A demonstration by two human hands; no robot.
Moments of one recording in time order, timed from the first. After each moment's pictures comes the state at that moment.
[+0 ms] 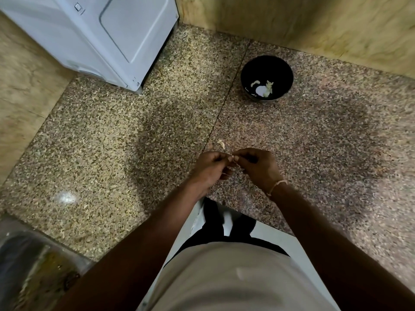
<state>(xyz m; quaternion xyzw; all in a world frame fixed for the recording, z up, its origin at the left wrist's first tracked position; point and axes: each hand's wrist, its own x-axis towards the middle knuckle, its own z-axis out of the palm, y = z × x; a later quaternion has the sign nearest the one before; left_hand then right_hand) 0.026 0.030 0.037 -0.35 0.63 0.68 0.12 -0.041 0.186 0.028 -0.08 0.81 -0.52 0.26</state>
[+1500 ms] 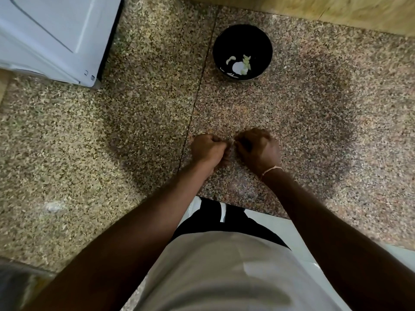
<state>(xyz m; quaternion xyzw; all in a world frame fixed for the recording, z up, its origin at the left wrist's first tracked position) -0.037 0.057 -0.011 -0.44 0.67 0.59 0.15 -0.065 0.214 -0.016 -0.16 0.94 -0.28 0.05</state>
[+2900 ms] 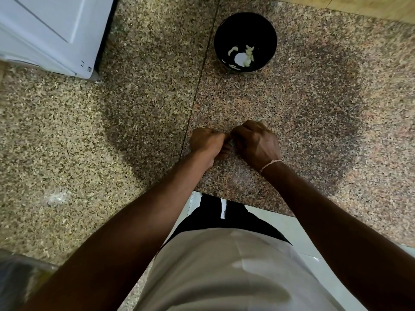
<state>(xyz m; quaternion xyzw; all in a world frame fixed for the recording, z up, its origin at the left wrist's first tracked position) -0.047 0.053 -0.021 -0.46 0.64 0.59 0.17 -0.069 0.207 -0.003 -0.27 0.94 -0.19 0.05</state>
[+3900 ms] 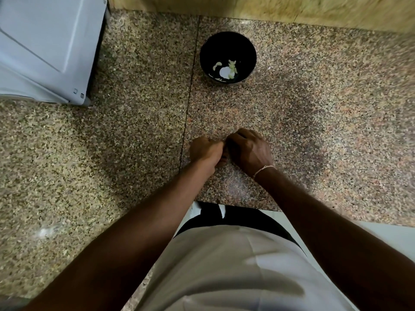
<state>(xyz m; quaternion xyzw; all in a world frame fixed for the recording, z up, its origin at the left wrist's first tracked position) -0.050 0.056 -0.024 -0.43 0.68 0.56 0.20 -0.054 0.198 -0.001 -0.22 0.96 -0.18 0.04</state>
